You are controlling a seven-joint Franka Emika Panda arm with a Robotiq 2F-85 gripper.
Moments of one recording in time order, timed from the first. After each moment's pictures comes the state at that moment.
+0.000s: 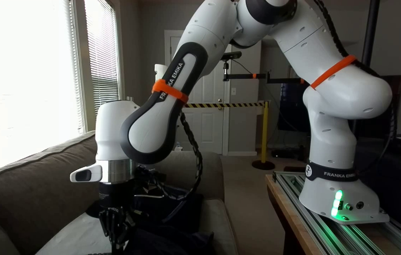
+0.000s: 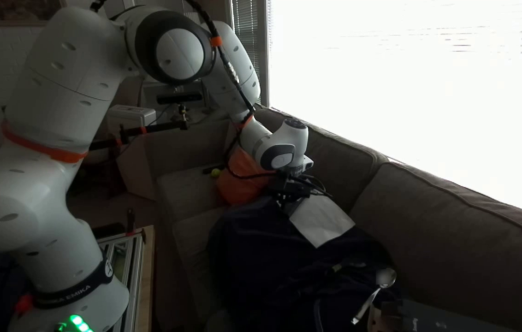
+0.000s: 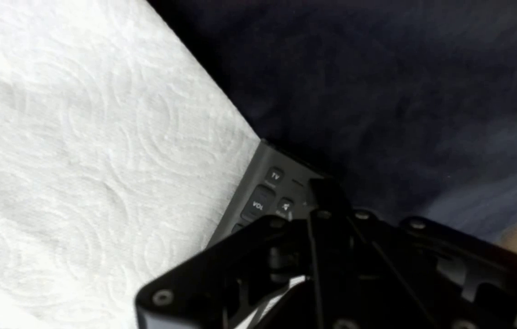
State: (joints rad) arm 0.06 0.63 0.25 -2.02 0.05 2.66 -0.86
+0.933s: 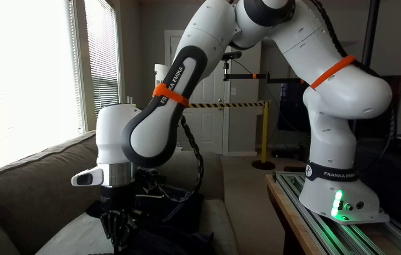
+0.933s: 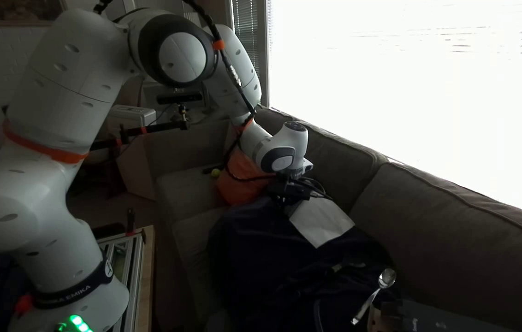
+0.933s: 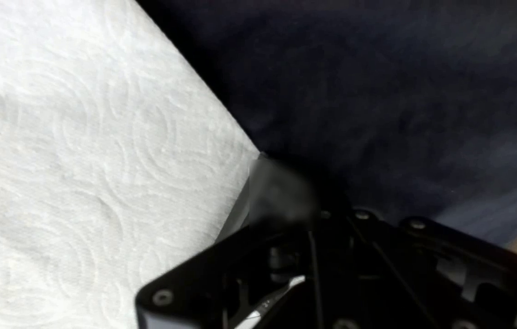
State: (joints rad) arm 0.06 0.65 0.25 -2.01 0.03 2.66 -0.85
